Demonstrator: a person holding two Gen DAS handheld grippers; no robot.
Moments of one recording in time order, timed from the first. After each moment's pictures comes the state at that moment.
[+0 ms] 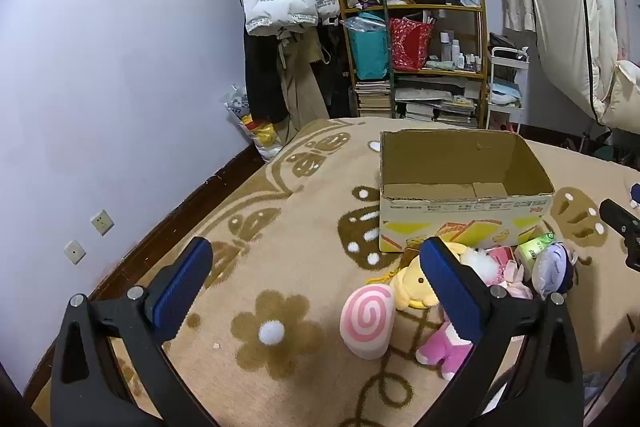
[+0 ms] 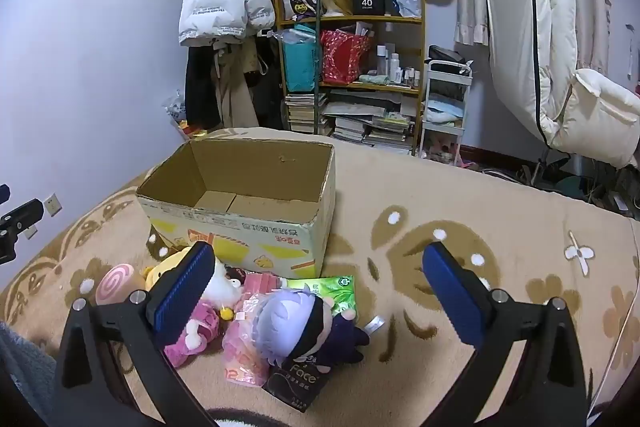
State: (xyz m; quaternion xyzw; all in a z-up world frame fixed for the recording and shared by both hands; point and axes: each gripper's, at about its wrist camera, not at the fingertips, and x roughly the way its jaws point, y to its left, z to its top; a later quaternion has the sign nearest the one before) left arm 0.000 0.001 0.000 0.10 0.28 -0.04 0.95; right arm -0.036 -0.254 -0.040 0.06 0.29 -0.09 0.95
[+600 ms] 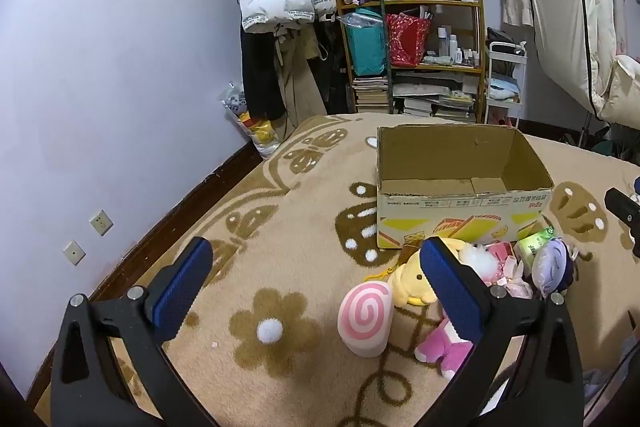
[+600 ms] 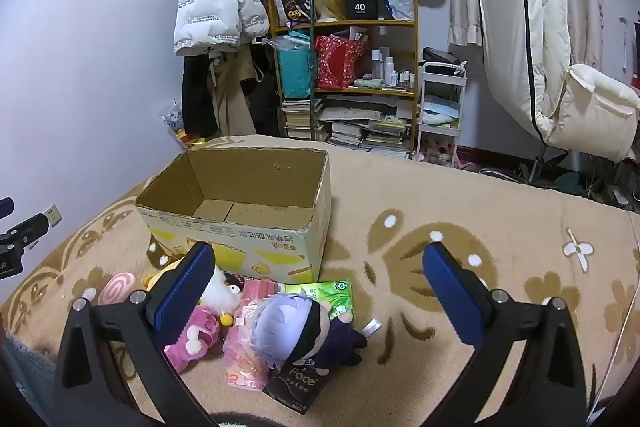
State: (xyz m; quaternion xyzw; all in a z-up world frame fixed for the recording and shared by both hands) left arm 0.002 -0.003 -0.004 0.11 0.30 -0.04 0.95; right arm -0.043 -0.260 -0.034 0.07 0.28 -0.09 0.95
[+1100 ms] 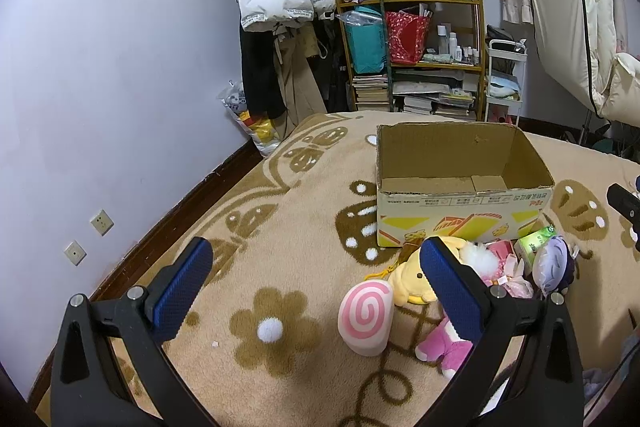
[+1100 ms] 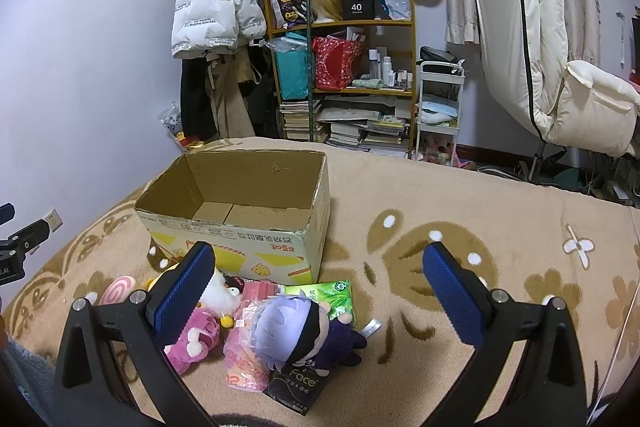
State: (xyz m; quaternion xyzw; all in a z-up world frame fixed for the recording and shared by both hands) left arm 0.004 -0.003 -0.007 0.11 0.30 -0.04 0.95; right arm -0.040 -0.260 -0.037 0.08 0.28 -0.09 0.95
